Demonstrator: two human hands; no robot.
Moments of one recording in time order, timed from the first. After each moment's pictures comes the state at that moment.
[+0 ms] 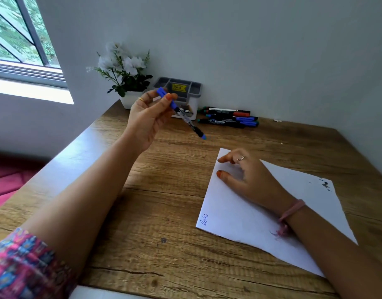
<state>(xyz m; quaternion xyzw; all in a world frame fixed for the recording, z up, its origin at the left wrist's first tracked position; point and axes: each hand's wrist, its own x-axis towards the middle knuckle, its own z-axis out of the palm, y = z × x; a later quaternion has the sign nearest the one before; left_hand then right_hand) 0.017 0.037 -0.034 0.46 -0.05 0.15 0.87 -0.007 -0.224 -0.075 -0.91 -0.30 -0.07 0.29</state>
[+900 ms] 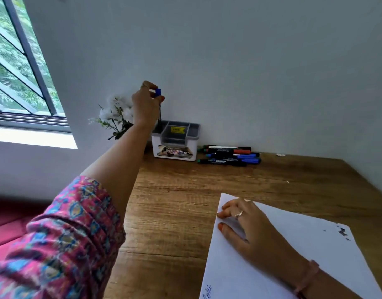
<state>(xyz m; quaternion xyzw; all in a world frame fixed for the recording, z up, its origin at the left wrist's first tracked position) 0.165 0.077 0.039 0.78 0.06 0.43 0.45 -0.009 -0.217 -0.083 -0.91 -0.30 -0.07 0.27</state>
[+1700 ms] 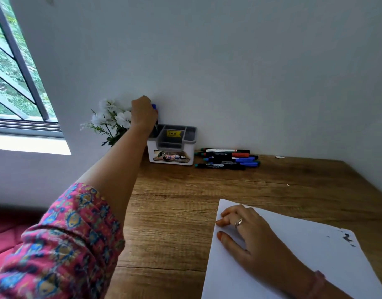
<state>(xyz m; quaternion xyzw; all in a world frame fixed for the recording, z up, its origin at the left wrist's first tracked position) 0.187 0.083 0.034 0.89 0.15 0.33 0.27 -0.010 -0.216 -0.076 -0.92 -0.30 -0.04 0.24</state>
